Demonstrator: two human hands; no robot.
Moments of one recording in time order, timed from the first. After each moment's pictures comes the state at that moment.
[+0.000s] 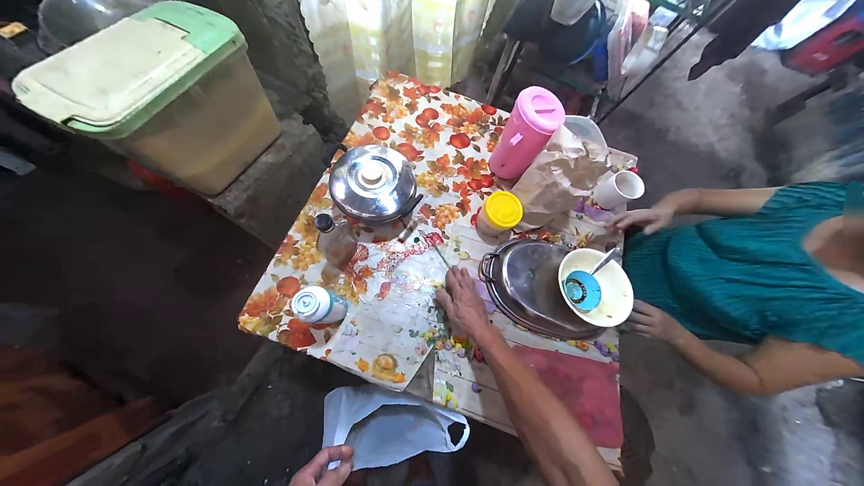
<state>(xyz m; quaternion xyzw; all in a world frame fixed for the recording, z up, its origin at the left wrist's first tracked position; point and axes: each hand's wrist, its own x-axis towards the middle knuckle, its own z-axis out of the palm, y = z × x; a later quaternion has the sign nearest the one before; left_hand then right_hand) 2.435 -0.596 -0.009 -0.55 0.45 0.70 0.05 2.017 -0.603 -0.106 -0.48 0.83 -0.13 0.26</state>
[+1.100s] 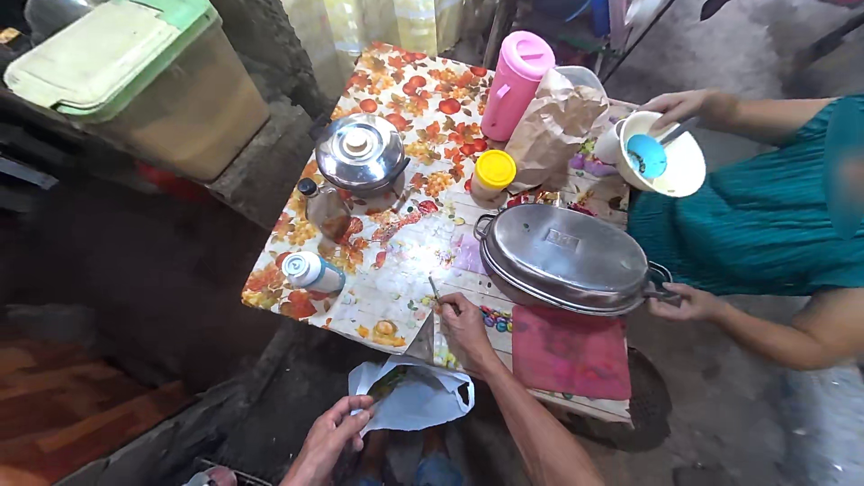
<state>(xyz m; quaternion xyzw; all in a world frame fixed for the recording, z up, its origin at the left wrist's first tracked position) 2.412 -0.582 -0.013 -0.52 0.46 0.72 0.01 2.103 -0.516 -0.093 -0.27 0.76 -0.46 0.36</state>
